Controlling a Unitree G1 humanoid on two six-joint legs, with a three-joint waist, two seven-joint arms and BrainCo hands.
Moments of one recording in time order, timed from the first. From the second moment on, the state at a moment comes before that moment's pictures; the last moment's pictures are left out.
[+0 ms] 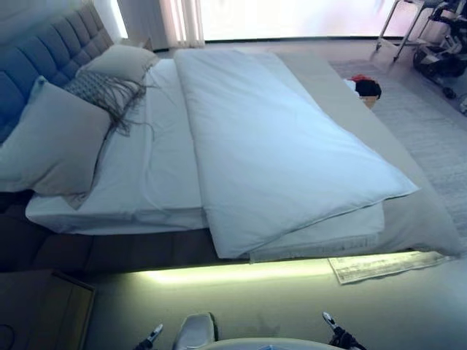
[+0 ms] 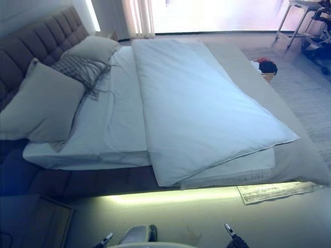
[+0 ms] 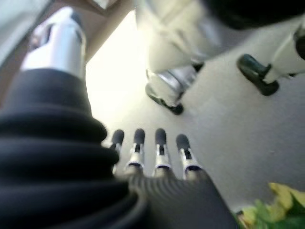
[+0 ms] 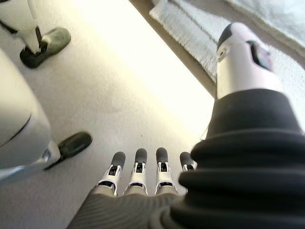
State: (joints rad) left arm 0.02 0.27 0.05 1.39 -0.68 0.19 -0.18; right arm -0.04 -0.22 -0.04 1.41 0.76 -0.06 0.00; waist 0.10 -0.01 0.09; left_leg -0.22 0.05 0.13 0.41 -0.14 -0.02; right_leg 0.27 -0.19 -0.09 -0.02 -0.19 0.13
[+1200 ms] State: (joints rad) left arm 0.04 0.23 0.00 1.40 -0.64 0.17 -0.19; right arm -0.07 -0.31 -0.02 1.31 0.87 -0.08 0.04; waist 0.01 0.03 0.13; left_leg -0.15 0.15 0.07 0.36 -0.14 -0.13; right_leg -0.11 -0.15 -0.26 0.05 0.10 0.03
